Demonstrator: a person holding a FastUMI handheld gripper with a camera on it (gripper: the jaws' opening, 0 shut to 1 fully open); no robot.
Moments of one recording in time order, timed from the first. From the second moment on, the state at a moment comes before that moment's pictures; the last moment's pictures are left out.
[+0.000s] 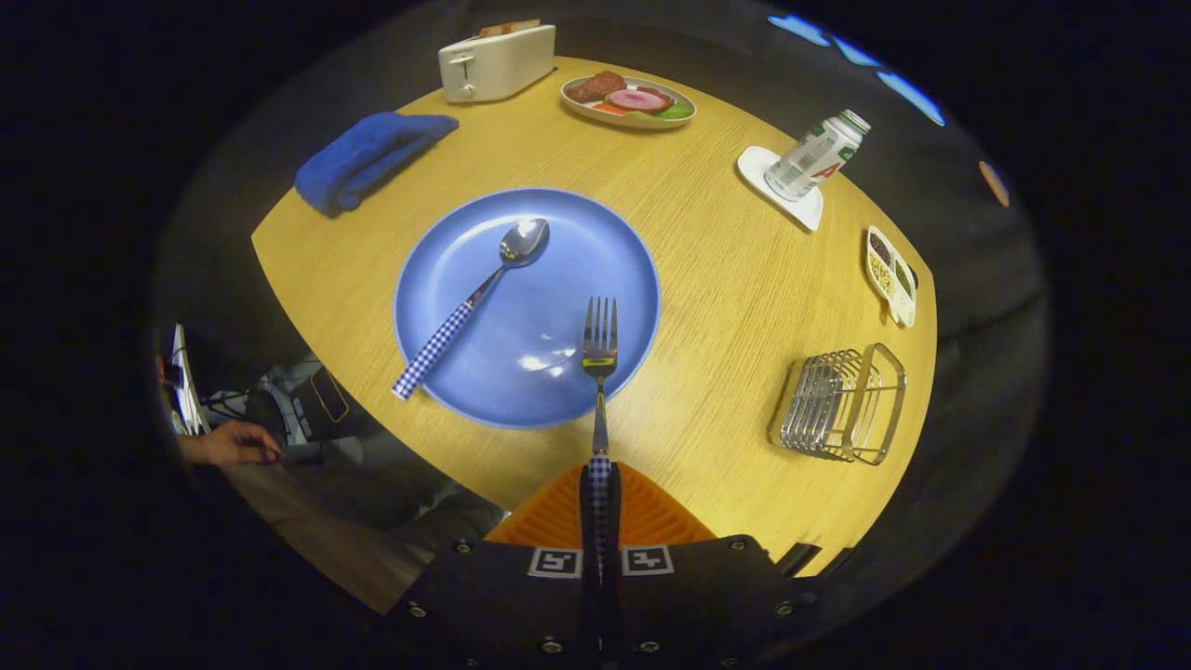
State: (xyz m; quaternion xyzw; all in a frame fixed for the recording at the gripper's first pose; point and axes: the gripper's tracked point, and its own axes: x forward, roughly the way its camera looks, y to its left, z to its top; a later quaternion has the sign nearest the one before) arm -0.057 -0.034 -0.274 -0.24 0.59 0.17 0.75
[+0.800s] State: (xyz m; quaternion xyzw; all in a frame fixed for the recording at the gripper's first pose) arm -0.059 -0.181 -0.186 -0.31 0.65 0.13 0.69
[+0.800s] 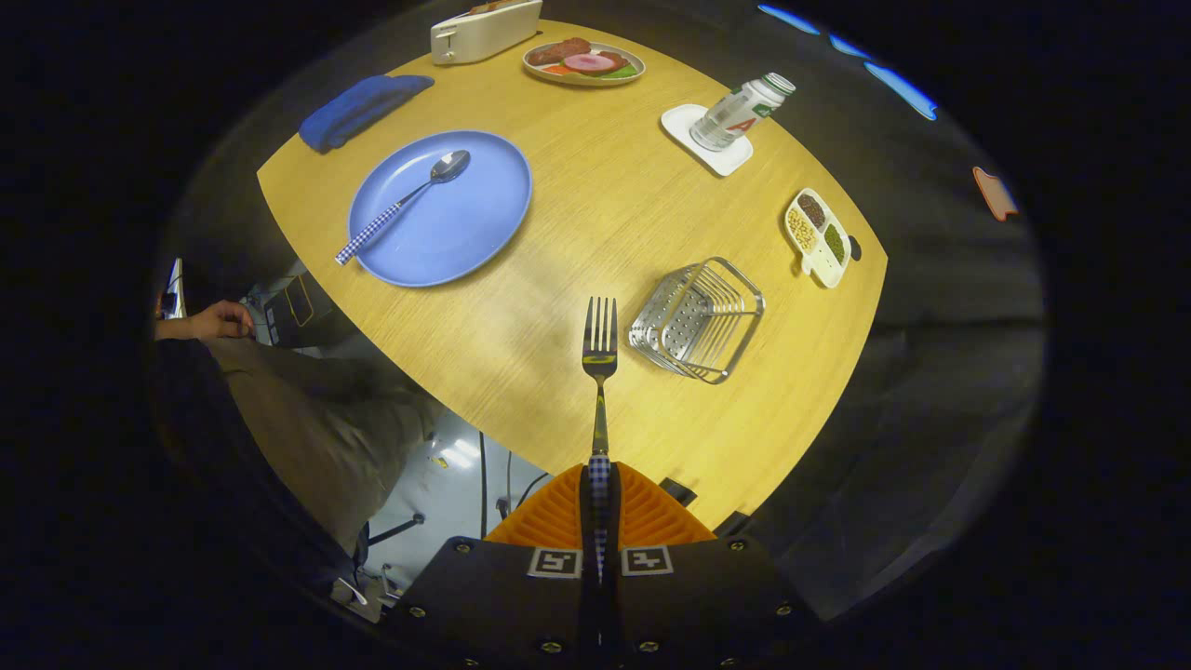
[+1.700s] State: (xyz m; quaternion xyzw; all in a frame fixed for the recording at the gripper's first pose) arm 0.017 -0.231 -0.209 -0.31 0.73 0.10 0.61
